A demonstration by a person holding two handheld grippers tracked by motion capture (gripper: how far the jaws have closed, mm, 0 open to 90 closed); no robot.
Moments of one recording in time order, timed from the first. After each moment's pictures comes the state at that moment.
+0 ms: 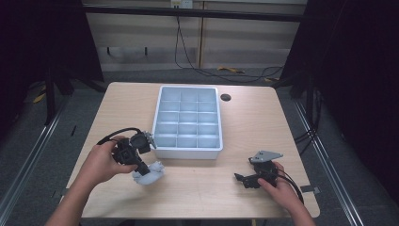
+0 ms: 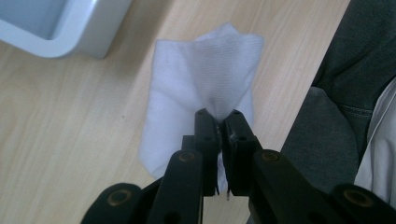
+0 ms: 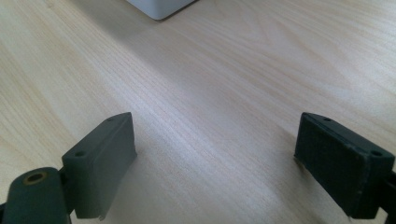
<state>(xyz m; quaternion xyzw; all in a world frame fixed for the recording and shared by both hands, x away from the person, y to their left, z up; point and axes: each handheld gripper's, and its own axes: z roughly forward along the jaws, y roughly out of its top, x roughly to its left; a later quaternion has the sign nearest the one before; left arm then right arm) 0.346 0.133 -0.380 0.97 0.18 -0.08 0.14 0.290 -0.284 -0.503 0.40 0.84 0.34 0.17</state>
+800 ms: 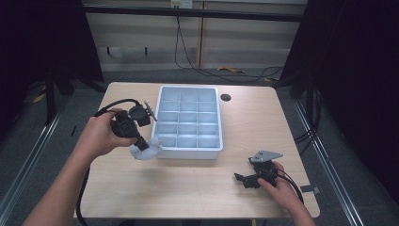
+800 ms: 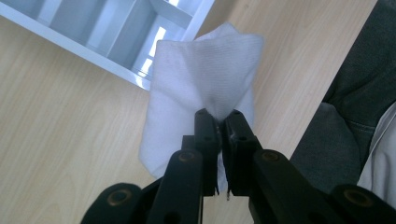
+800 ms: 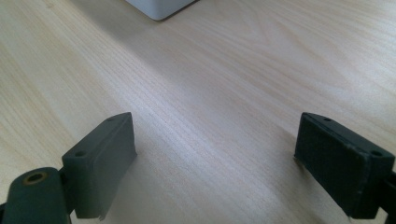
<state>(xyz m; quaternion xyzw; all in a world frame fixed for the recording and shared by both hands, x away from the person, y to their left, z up) 0.380 0.125 -0.319 0.97 0.21 -0.04 0.14 0.290 -0.284 -0.503 0.40 0.83 0.34 0.17</state>
